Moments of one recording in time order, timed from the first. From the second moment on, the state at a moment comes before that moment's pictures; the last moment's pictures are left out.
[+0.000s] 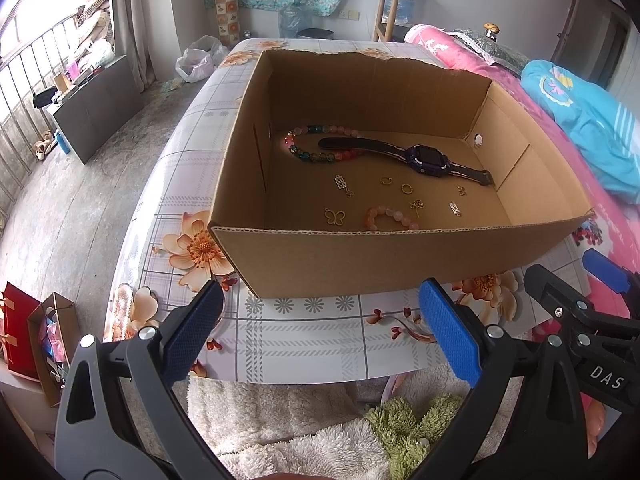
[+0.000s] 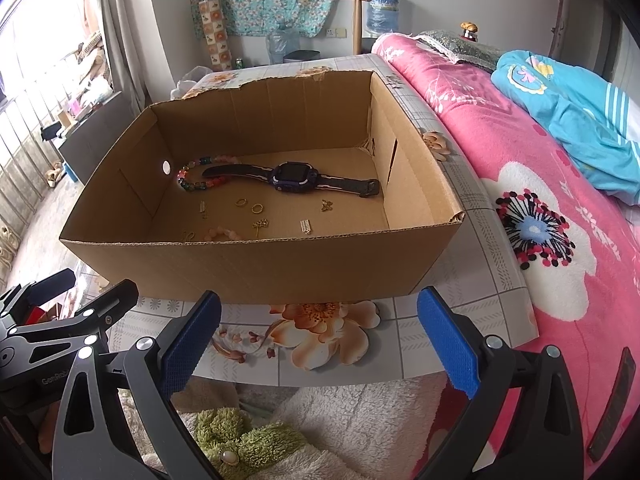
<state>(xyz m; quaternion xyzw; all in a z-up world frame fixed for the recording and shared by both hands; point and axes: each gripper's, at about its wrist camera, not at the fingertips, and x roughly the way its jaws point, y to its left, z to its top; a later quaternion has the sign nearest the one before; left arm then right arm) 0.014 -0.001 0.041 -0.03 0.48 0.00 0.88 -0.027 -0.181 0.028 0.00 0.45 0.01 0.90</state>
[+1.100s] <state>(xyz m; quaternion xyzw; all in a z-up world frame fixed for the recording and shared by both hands) 0.013 0.000 0.041 -0.03 0.48 0.00 0.88 -0.027 -0.181 0.029 0.00 0.45 0.02 0.89</state>
